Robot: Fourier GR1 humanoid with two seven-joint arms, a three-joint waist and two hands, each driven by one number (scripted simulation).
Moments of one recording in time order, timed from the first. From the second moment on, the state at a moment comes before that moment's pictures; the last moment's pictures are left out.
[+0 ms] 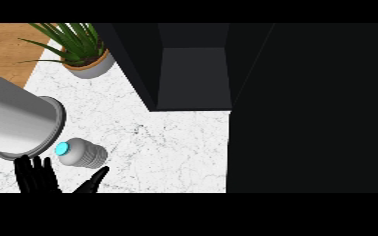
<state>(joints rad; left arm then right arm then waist) 0.40 0.00 -0.04 -1.67 0.40 0.57 -0.47 1.02 -0.13 0.03 -2.45 -0.18 0.47 -0.32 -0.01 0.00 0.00</state>
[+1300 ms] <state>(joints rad) 0.05 0.03 0.24 -0.95 0.62 0.18 -0.83 1.14 -0.13 -0.06 -2.44 -0.19 0.56 -0.46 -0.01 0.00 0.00</state>
